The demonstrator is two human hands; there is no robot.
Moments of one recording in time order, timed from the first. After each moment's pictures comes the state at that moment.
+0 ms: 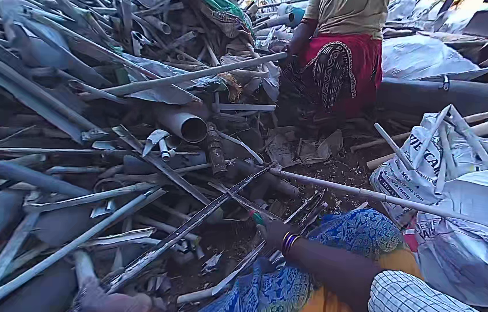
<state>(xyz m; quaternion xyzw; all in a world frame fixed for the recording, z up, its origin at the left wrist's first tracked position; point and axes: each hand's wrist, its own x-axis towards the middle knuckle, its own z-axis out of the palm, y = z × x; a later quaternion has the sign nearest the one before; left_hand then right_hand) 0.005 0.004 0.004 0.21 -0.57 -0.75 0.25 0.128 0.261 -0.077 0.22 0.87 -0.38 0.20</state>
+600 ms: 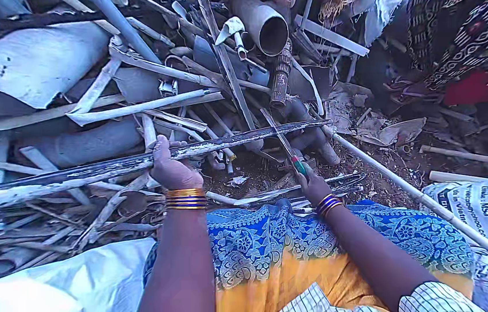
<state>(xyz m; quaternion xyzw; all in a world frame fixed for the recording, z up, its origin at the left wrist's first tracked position) -0.013 -0.007 -0.021 0.17 -0.51 -0.80 0.26 0.123 0.255 -0.090 0.21 0.91 -0.32 0.18</state>
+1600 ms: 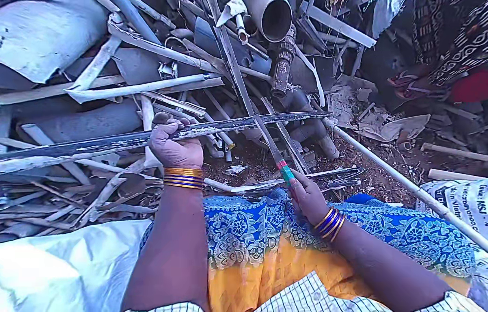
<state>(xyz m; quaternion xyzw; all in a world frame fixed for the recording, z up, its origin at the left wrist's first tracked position) -0.008 0.000 -0.019 0.08 -0.38 -0.91 0.17 0.175 0.212 -0.041 0.22 0.70 -0.68 0.10</state>
